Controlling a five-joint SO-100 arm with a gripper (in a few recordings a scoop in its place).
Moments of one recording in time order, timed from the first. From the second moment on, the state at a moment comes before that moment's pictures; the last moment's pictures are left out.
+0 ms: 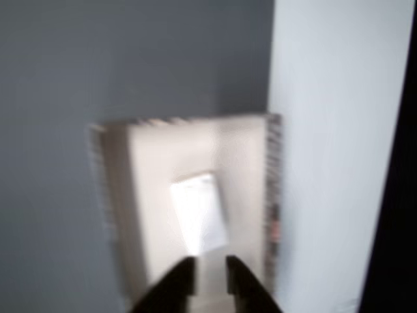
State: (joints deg) arm 63.0 70.0 58.8 85.2 61.8
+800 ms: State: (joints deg) arm 23.7 110.7 106.2 82.4 15.2
